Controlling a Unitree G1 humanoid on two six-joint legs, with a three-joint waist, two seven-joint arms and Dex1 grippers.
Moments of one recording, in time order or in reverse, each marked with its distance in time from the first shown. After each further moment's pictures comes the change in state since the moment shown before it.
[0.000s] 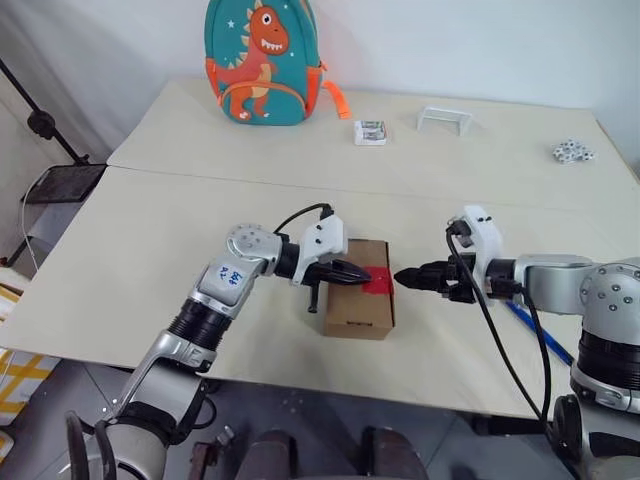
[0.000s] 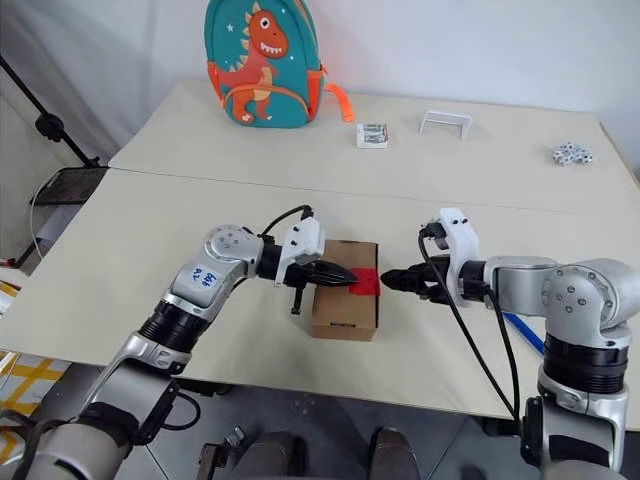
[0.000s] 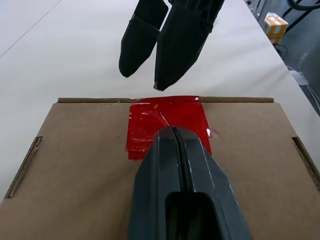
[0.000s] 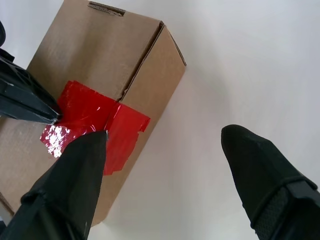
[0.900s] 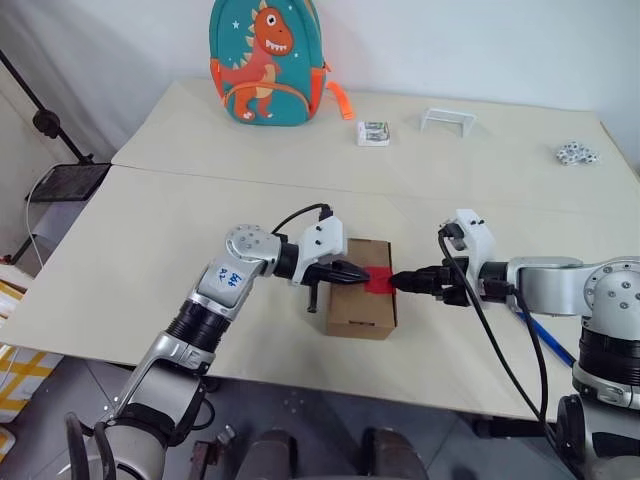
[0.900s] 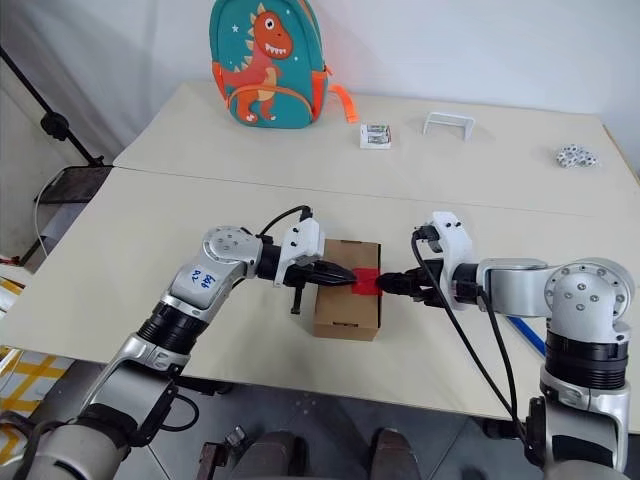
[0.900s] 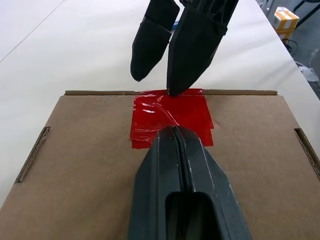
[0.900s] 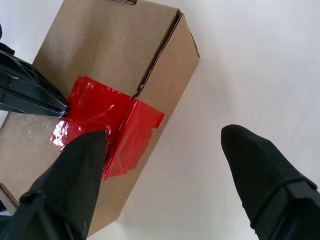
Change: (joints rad) left arm 0.011 0.008 0.000 -0.020 0.008 0.000 0.015; right arm 0.000 -0.036 0.023 0.066 0.269 -0.013 -0.255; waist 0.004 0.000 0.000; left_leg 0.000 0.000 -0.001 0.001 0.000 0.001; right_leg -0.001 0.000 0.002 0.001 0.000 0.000
